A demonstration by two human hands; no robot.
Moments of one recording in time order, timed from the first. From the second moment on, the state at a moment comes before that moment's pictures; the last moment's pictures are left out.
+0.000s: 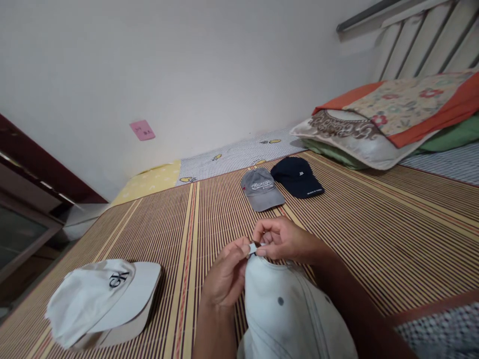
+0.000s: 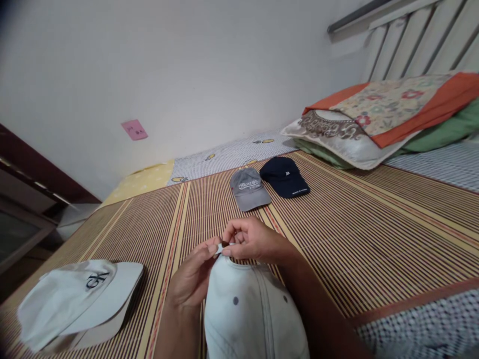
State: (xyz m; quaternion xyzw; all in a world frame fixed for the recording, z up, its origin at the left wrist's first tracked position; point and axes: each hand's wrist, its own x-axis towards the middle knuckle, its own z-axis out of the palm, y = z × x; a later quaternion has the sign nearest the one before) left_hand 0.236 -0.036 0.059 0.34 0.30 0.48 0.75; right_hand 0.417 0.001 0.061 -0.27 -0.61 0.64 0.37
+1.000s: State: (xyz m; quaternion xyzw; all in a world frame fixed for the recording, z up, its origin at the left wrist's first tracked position) left_hand 0.202 -0.033 0.060 0.29 0.29 0.53 0.74; right_hand 0.420 0.003 0.053 -0.19 -0.47 0.76 0.42
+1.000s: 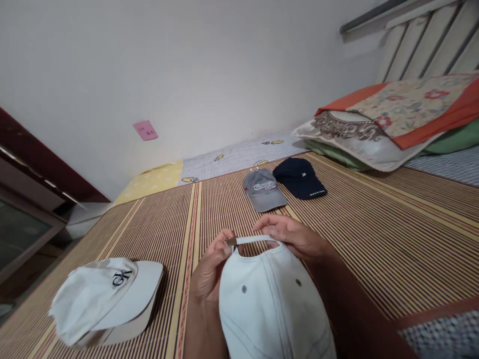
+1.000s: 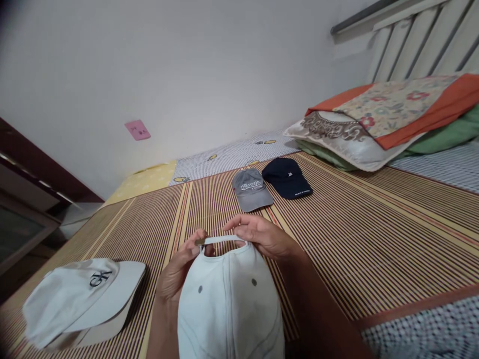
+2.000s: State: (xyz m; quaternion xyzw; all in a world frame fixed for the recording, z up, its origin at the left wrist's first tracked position) left_hand 0.203 -0.035 0.065 0.32 0.25 0.51 0.76; right_hand 0.417 0.004 0.050 -0.13 -0.42 0.77 0.45
